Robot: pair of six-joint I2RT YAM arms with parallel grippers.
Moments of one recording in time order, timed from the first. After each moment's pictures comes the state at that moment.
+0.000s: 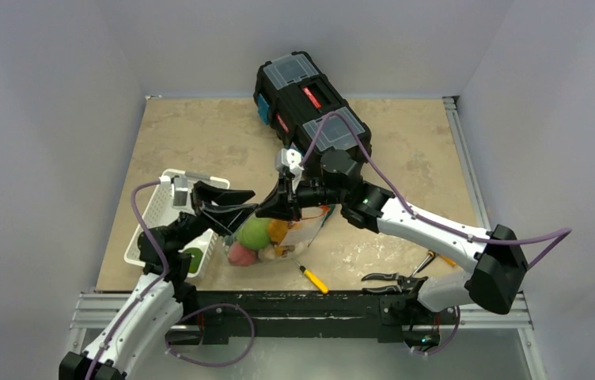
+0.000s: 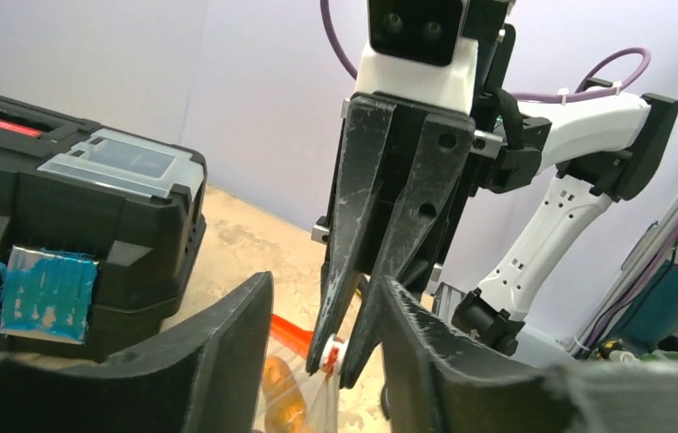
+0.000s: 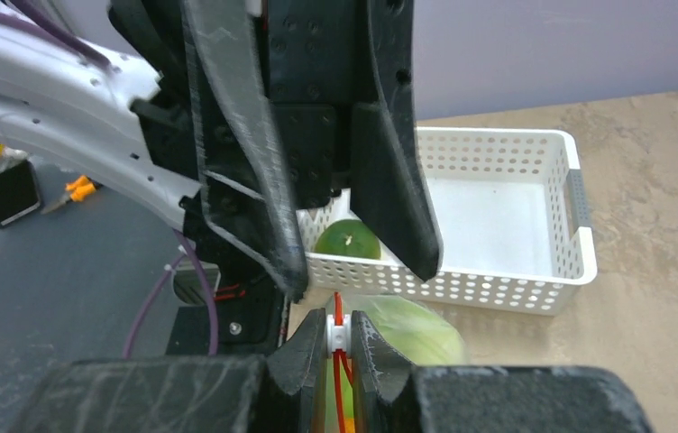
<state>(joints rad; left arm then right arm) -0.28 0.55 0.27 0.81 0.70 -0.73 0.91 1.37 1.08 0.13 -0.67 0.02</state>
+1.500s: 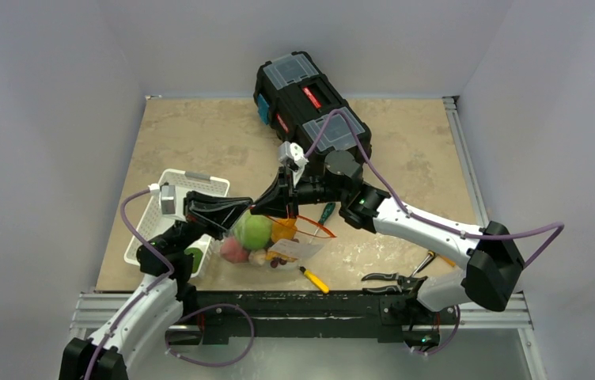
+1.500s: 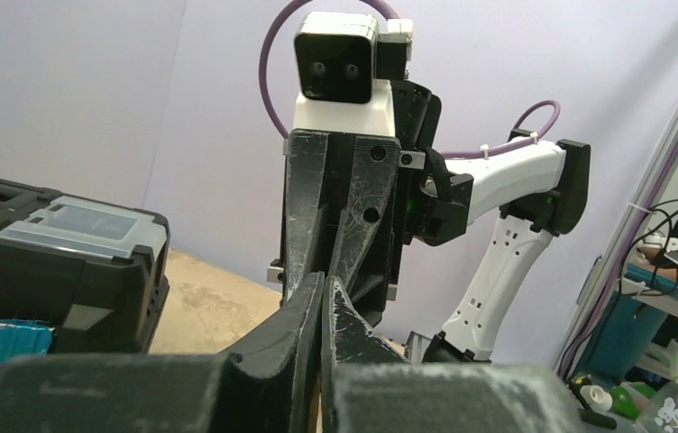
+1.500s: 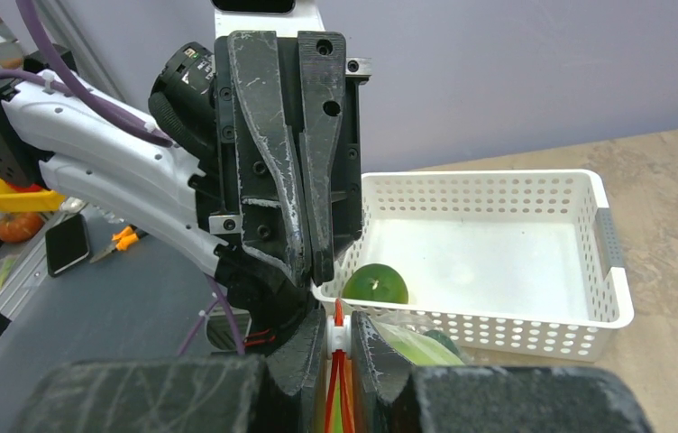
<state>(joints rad) -0.29 0.68 0.16 1.30 0.65 -0.93 0.90 1.40 1.04 0.36 -0.72 0.22</state>
